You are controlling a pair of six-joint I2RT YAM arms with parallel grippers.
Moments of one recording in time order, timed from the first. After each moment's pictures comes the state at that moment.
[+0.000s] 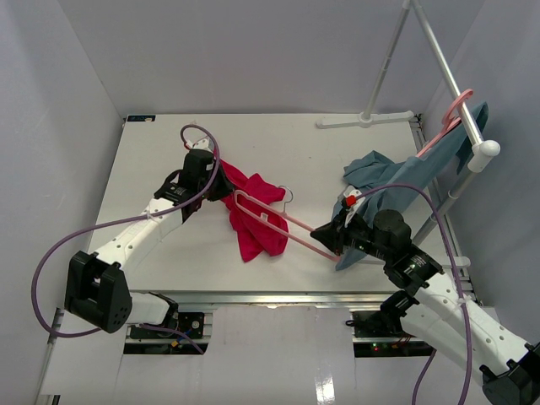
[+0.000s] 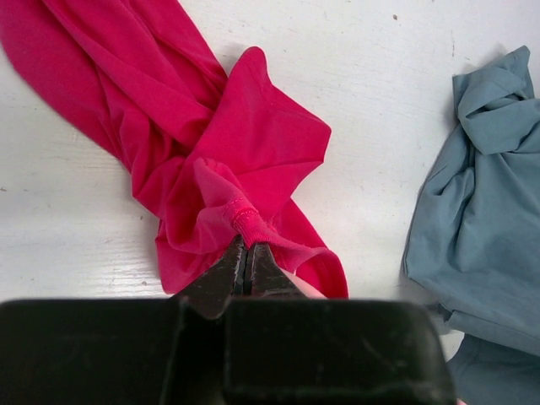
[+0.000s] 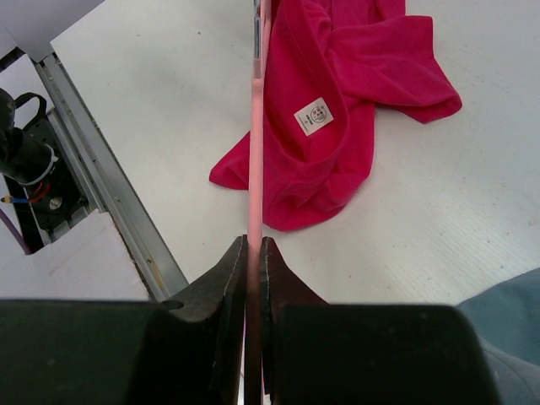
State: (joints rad) left arm -0.43 1.33 1.01 -0.31 -0.03 -0.65; right arm 0.66 0.64 0.51 -0.12 -0.37 0.17
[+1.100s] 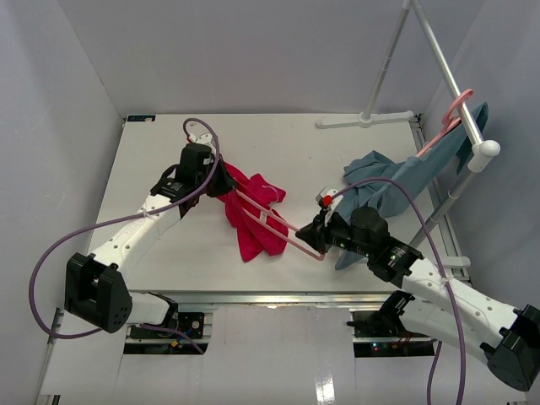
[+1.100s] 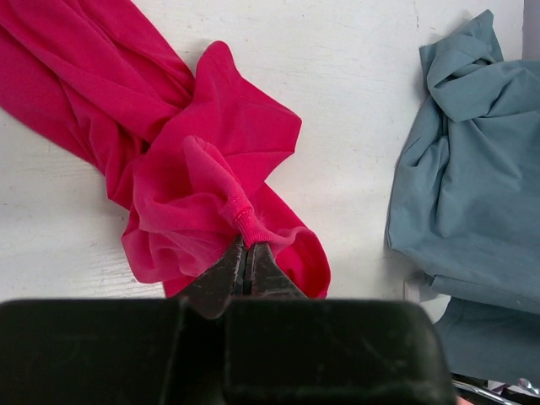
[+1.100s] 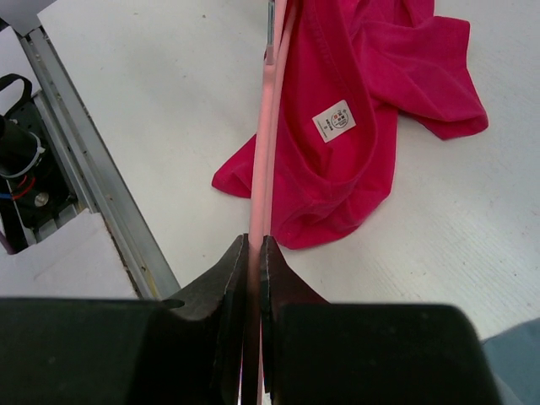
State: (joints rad) left arm -0.42 1.33 1.08 -0.36 0.07 -0.58; right arm 0.80 0.80 0.53 -0.01 -0.27 0.15
